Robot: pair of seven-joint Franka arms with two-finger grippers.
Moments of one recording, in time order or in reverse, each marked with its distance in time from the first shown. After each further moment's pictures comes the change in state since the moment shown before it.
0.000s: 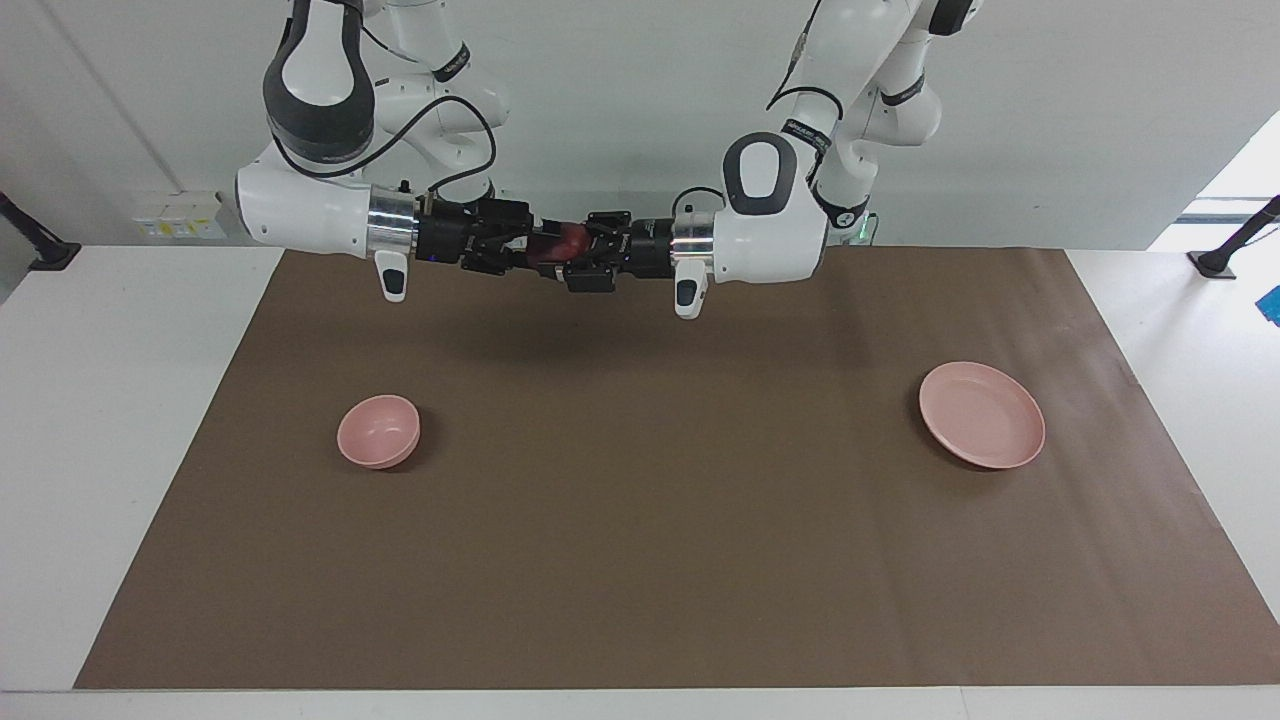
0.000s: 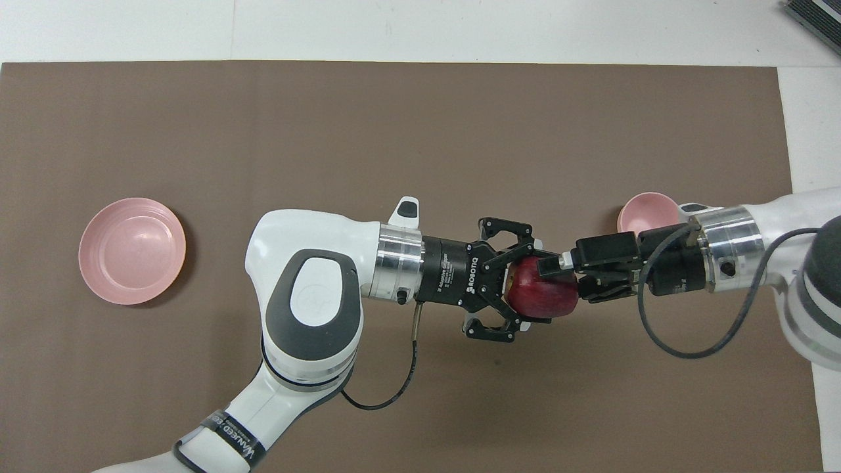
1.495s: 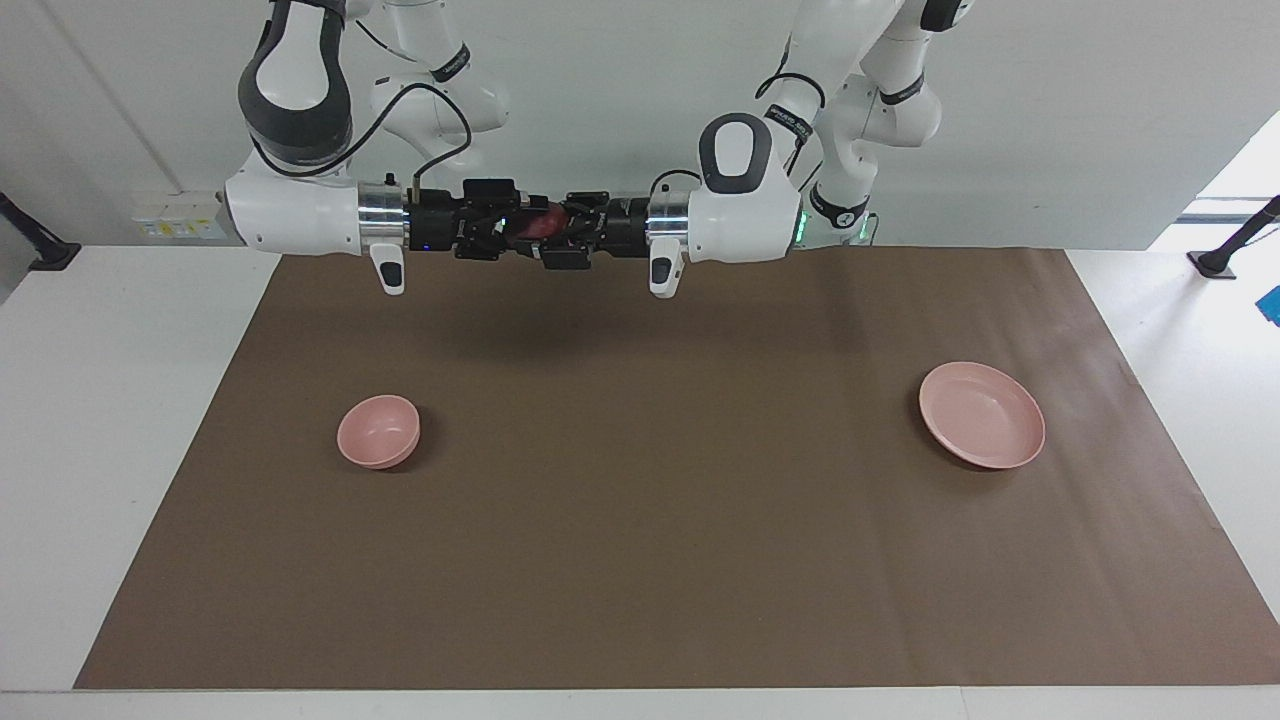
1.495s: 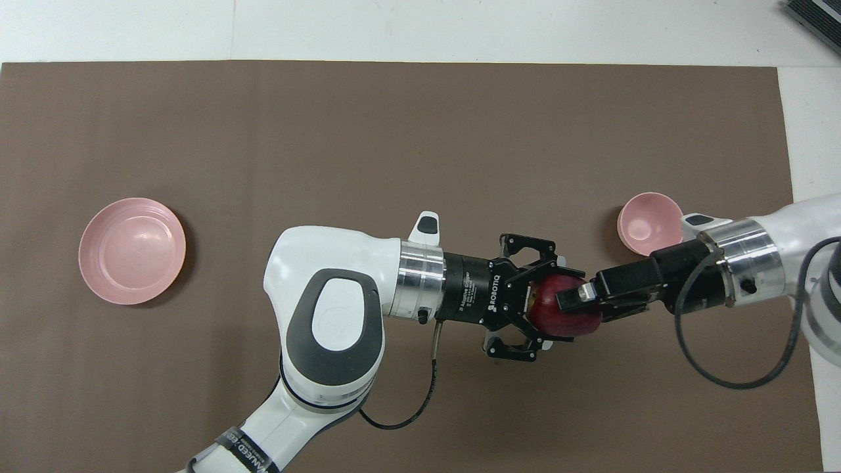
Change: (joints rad) left arm -0.027 -0.014 -0.023 -0.002 -0.018 0.046 -0.003; right arm -0.044 -0.010 -0.006 -0.013 -0.027 -0.162 -0.102
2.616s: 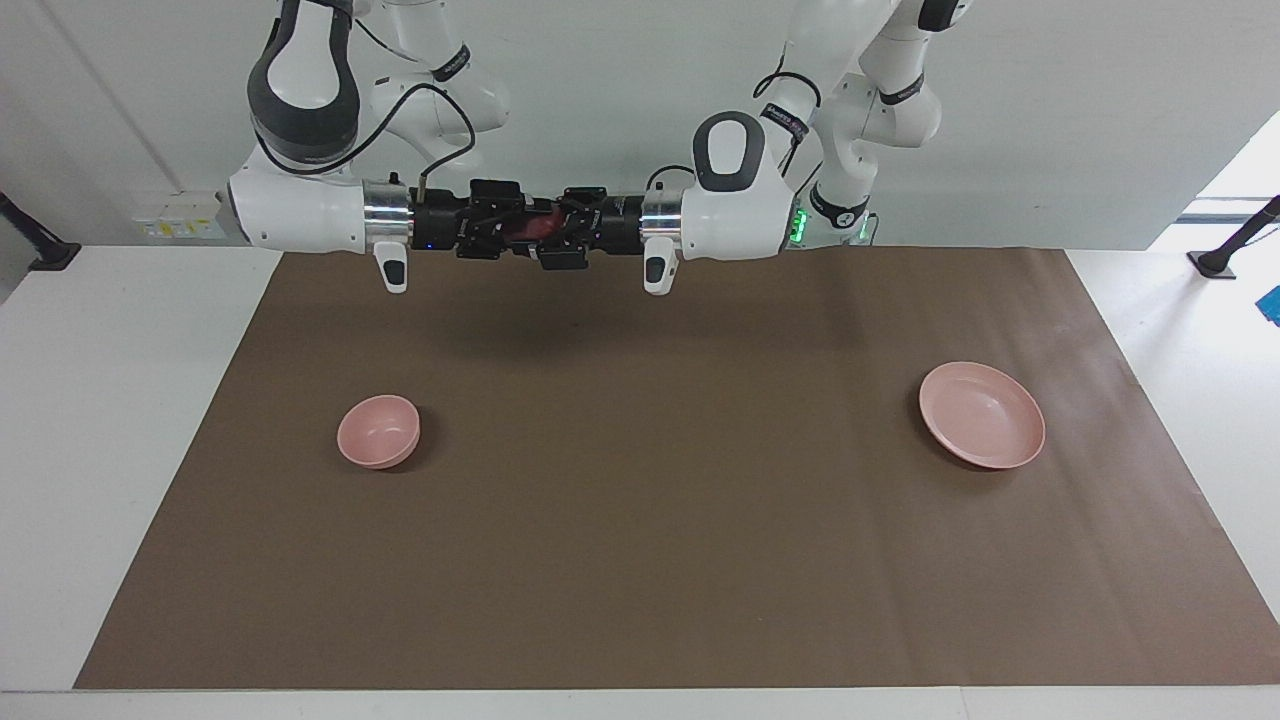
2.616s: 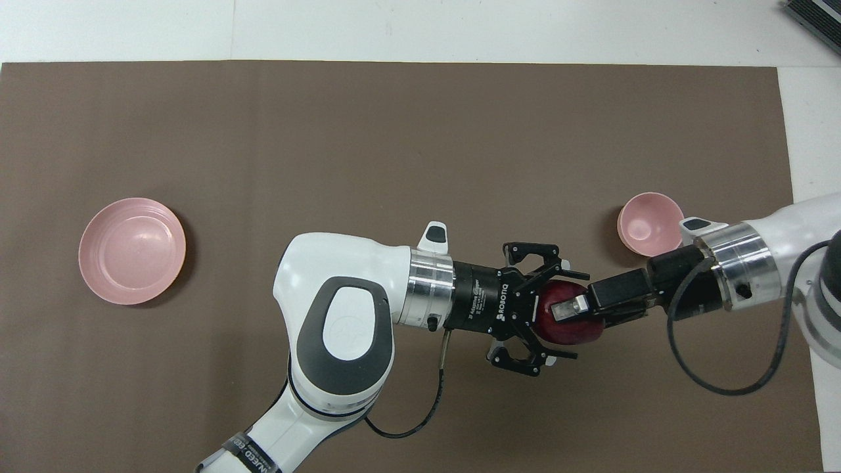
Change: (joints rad) left arm -0.021 -0.002 -0.002 -0.002 0.002 0.006 -0.072; right arm 0.002 -0.002 0.001 -0.002 -0.051 -0.003 0.001
